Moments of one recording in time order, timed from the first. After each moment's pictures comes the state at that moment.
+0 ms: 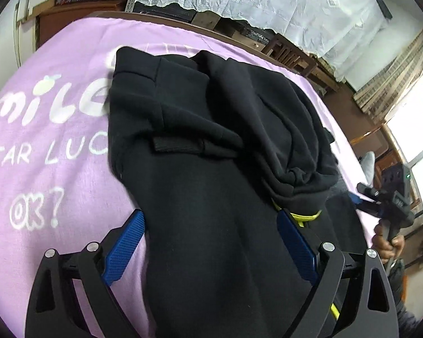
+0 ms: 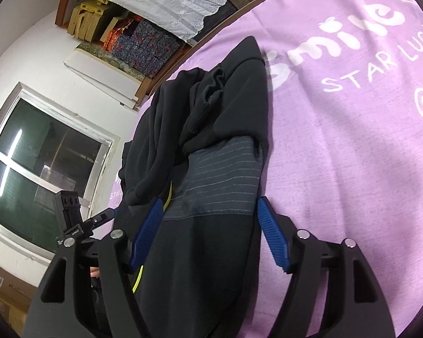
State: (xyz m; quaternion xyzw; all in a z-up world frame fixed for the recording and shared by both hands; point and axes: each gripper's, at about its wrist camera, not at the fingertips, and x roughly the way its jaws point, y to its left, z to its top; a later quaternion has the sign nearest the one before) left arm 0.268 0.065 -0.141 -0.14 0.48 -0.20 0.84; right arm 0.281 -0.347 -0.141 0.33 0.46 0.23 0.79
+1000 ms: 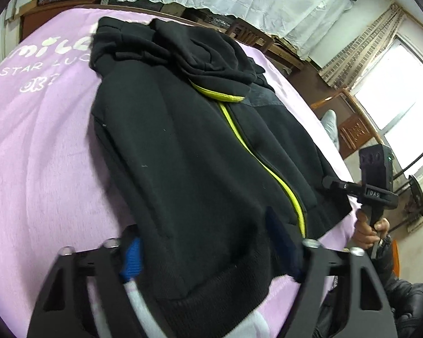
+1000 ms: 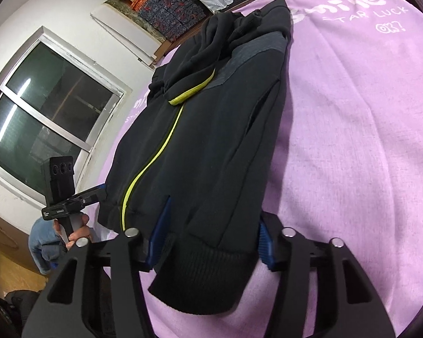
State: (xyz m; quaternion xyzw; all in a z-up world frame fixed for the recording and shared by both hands) left arm 0.111 0.039 -0.148 -0.12 0.48 -0.26 0.83; right arm 0.131 -0.307 -0.138 0.25 0.48 0.27 0.80
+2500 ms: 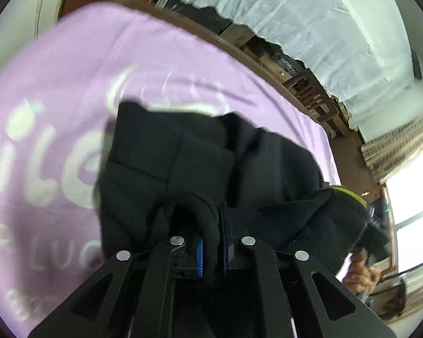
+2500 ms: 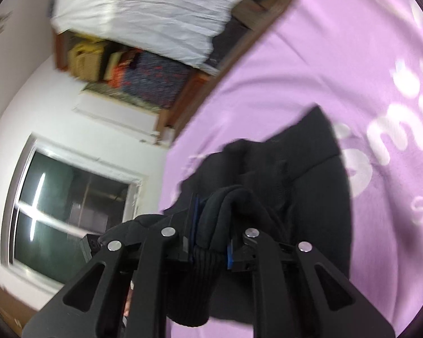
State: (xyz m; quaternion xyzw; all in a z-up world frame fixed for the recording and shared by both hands) left arm 0.388 0.090 -0.149 -0.26 0.49 -0.17 0.81; right arm 0.424 -0.345 -0.137 0.46 0.44 0.21 0.74
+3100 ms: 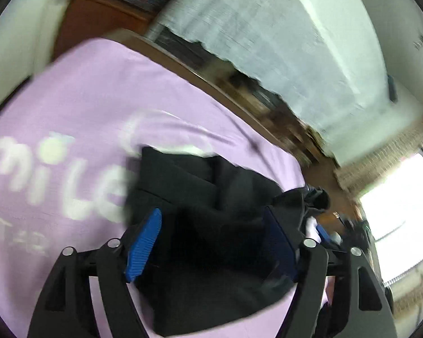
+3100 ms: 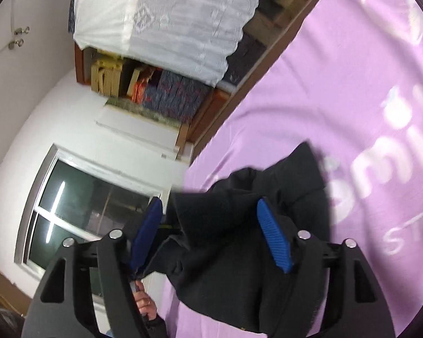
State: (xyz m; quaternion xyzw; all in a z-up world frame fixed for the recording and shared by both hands) left arm 0.359 0.137 -0.101 -0.31 0.41 -0.18 0.84; right arm 0.400 -0.396 -0.102 0.47 0.35 0.25 0.77
